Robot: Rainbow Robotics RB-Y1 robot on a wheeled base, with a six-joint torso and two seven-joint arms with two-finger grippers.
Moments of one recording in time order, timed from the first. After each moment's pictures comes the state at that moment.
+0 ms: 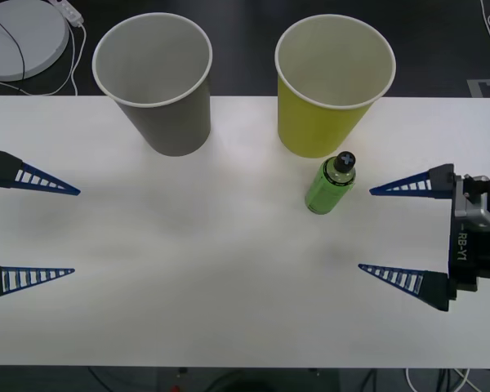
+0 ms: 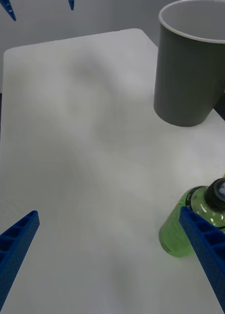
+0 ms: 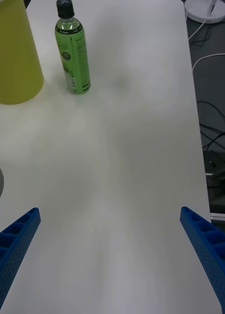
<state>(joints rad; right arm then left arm) 0.25 -1.02 -0.17 -2.23 1.32 -0.96 -0.34 0.19 1.22 0.28 -2.01 -1.14 -1.22 0.14</state>
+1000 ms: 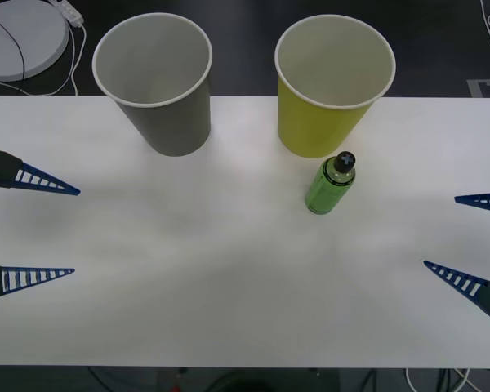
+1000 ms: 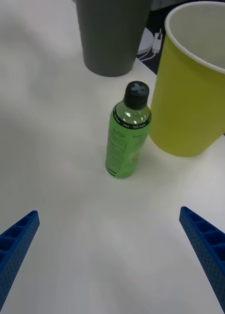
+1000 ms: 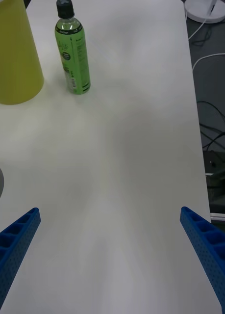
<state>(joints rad) 0.67 -1.05 -0.39 -2.20 1.16 -0.71 -0.12 0.19 1.22 0.28 -2.01 -1.14 -1.22 0.14</state>
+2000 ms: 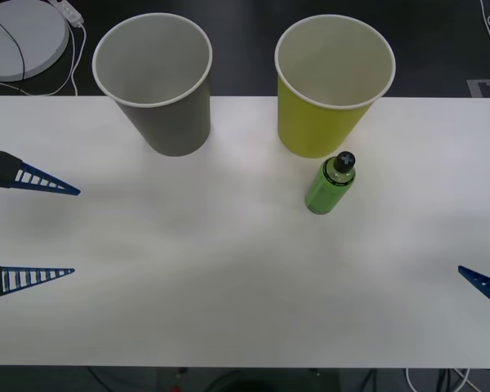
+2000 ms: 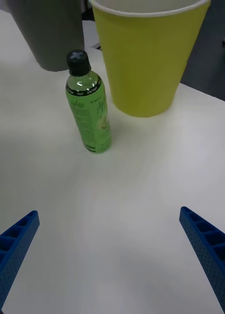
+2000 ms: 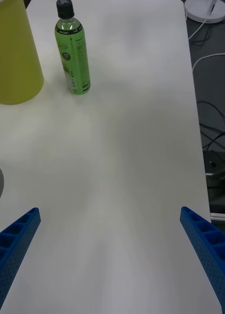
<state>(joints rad) 0.84 -1.05 -0.41 -2.09 0.87 -0.63 -0.05 0.19 1.22 0.28 -2.01 -1.14 -1.22 0.14</state>
